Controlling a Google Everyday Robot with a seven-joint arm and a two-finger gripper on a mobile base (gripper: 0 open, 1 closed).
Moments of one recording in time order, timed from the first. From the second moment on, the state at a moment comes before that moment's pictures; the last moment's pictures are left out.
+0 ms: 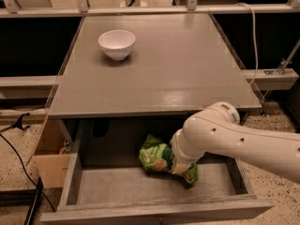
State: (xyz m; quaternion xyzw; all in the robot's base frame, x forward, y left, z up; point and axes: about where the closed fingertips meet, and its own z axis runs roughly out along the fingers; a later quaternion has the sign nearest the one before) arm 0.474 -0.080 0.619 -0.75 0.64 -0.01 0.17
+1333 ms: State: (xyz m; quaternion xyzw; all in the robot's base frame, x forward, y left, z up) arm 0.474 -0.080 0.619 -0.75 0.64 -0.01 0.17
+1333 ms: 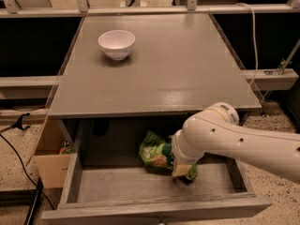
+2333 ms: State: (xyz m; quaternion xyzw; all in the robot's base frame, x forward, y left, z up) arm 0.475 -0.086 0.626 -0.75 0.64 -0.03 0.17
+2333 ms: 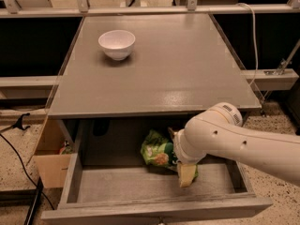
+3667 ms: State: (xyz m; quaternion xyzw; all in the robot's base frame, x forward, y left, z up) arm 0.460 -0.158 0.707 -0.70 0.68 -0.09 0.23
